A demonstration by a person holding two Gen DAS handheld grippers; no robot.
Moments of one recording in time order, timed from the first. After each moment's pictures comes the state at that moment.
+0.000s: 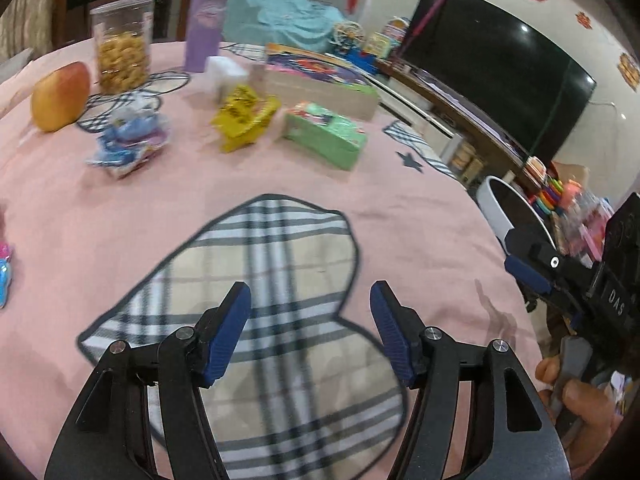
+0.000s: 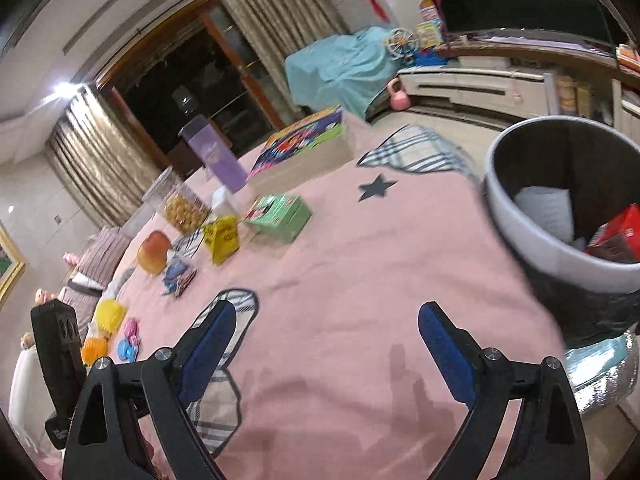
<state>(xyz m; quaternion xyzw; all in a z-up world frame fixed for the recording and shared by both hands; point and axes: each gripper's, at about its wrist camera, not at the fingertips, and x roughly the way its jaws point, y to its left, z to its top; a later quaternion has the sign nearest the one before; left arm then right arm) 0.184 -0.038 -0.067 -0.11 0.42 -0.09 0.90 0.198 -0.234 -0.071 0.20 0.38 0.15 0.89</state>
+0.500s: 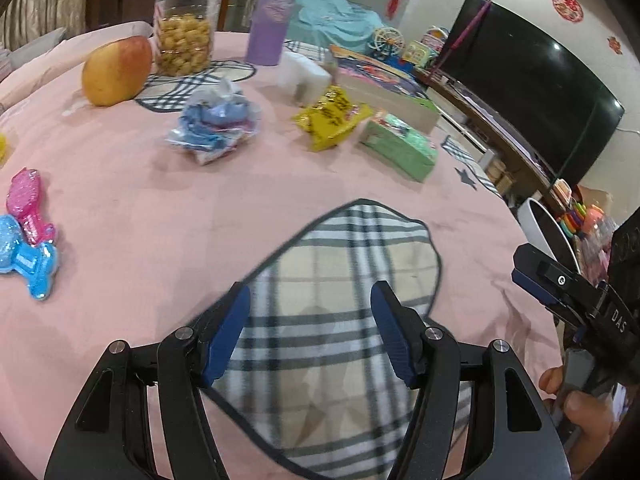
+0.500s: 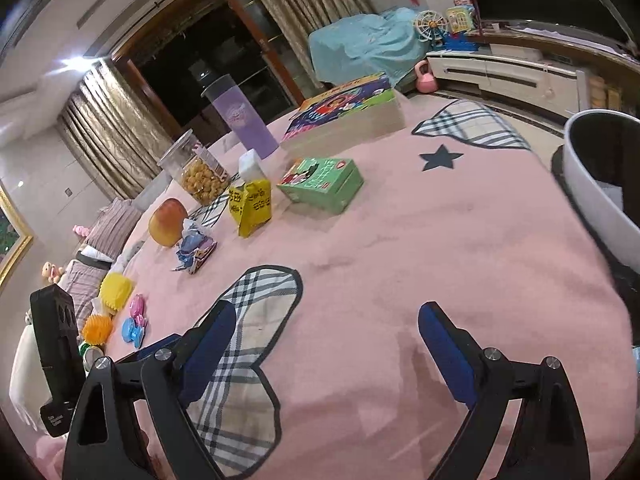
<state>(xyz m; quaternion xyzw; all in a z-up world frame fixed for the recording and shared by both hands) 0.185 0.019 -0.078 -0.13 0.42 -0.04 0.89 0.211 -0.182 -0.081 0.18 0.40 0.19 0.88</state>
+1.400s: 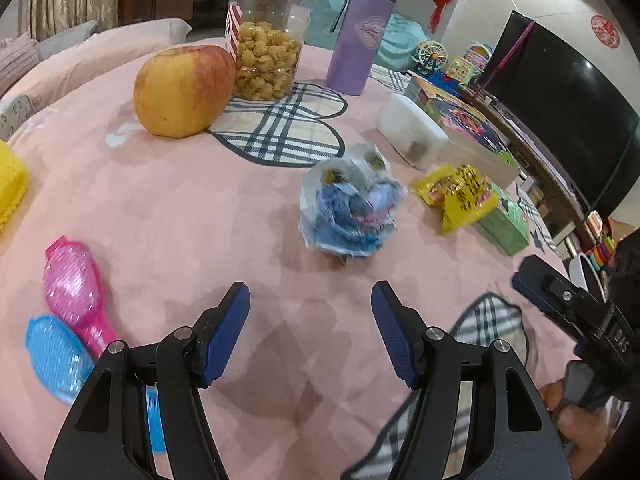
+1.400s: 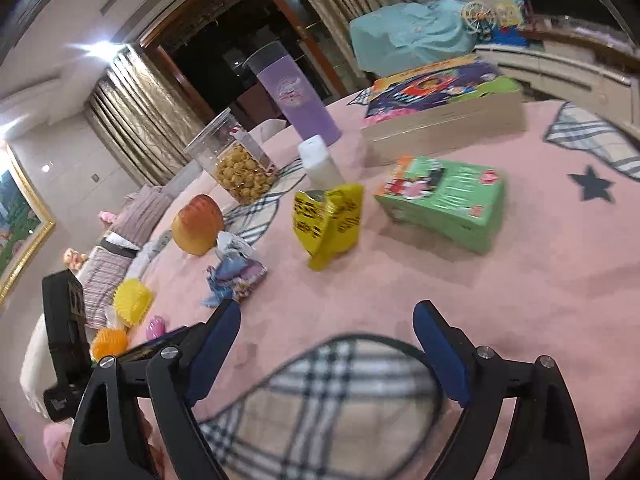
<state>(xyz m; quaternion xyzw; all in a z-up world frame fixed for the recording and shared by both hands) 0.249 0.117 -0.077 -0.14 0.43 0.01 0.89 0.288 -0.084 -0.093 0.19 0.40 0.27 0.86</state>
